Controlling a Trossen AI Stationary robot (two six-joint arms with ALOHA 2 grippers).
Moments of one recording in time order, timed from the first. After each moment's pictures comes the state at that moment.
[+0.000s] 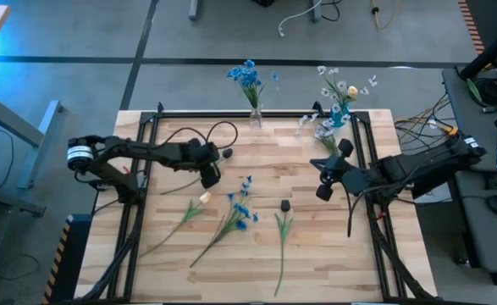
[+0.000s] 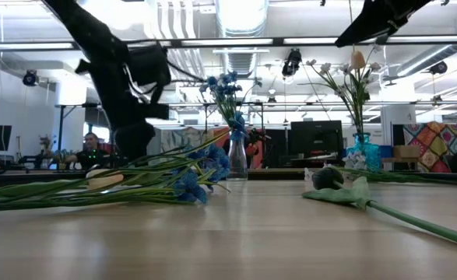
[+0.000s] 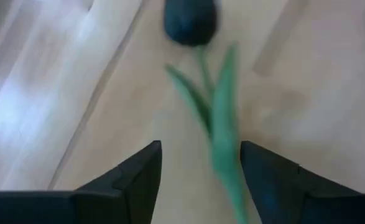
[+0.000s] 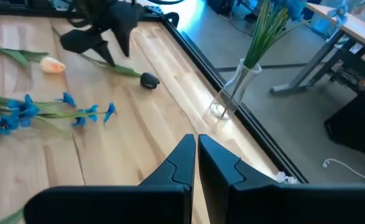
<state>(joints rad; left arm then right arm) 0.30 1.50 0.73 -0.39 -0.27 -0.12 0.31 0.95 0.80 -0.53 0.79 0.21</state>
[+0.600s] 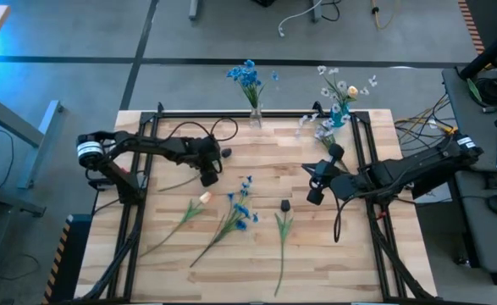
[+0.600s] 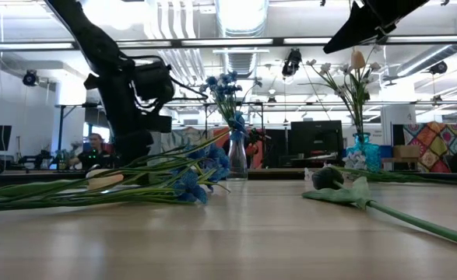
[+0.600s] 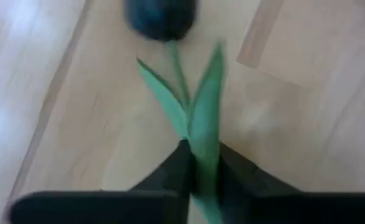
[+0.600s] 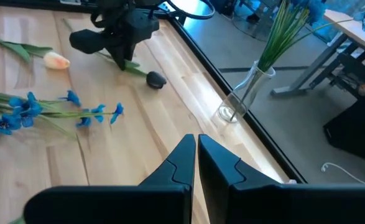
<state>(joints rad) 0.40 1.58 0.73 -0.33 -0.09 0.03 0.31 1.06 0.80 -0.43 0.79 0.18</state>
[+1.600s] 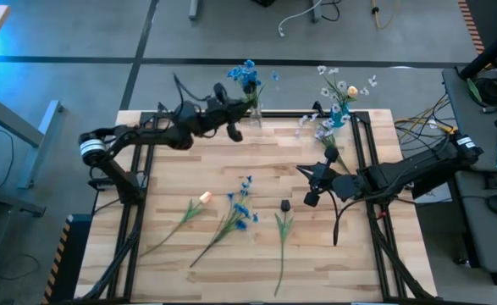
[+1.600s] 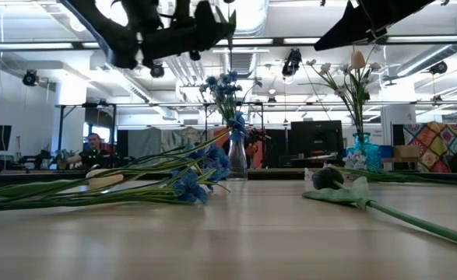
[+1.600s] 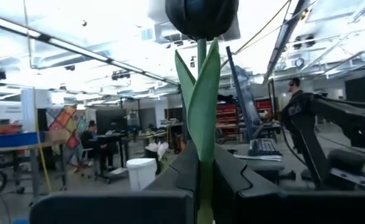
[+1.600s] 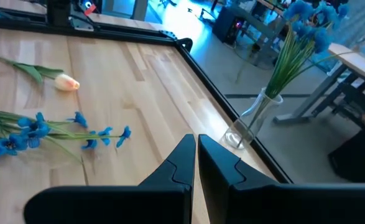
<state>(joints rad) 0.48 1.63 0.93 1.12 0.20 0.03 0.31 1.06 0.70 -0.15 0.79 0.03</state>
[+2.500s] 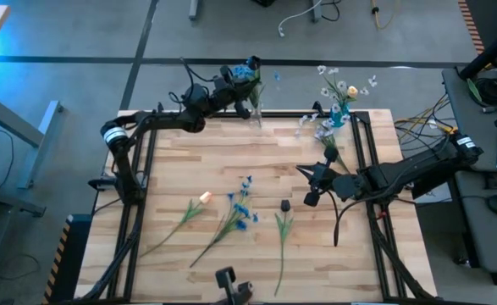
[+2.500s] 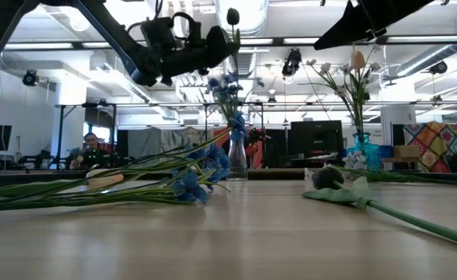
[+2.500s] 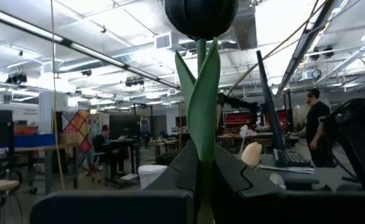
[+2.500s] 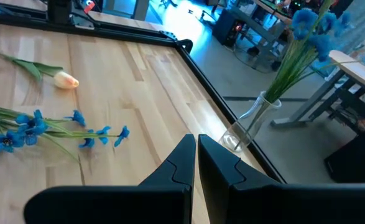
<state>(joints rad) 0.62 1.85 1.13 1.19 0.28 -0.05 0.31 1.06 0.70 -0.14 0.79 0.00</state>
